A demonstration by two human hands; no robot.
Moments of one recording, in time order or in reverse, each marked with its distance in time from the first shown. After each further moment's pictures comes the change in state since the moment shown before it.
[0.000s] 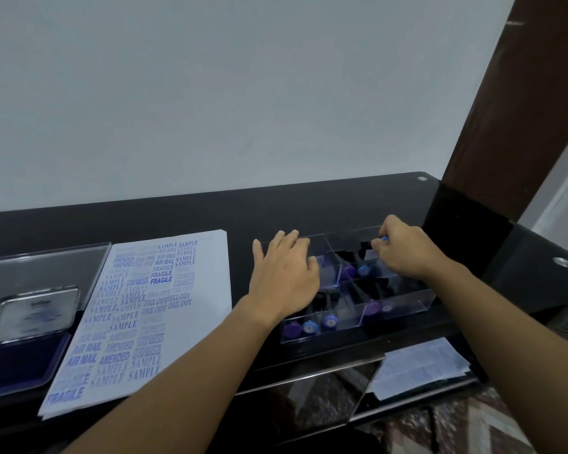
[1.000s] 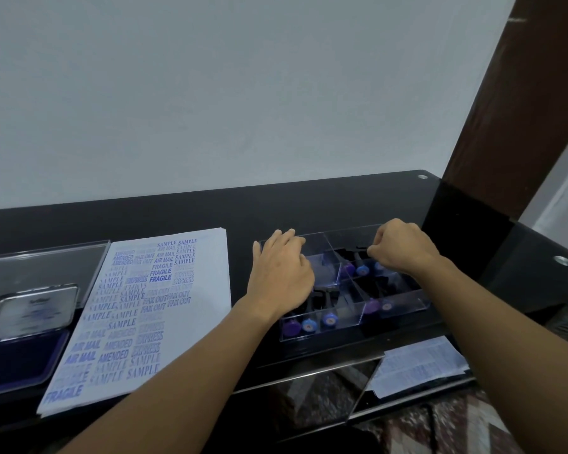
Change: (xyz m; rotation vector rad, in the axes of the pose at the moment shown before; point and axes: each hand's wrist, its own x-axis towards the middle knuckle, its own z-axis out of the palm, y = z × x) left_hand -0.001 -0.002 0.000 -0.130 0.053 -0.029; right_hand 0.012 -0.004 0.009 -0.111 0.044 0.082
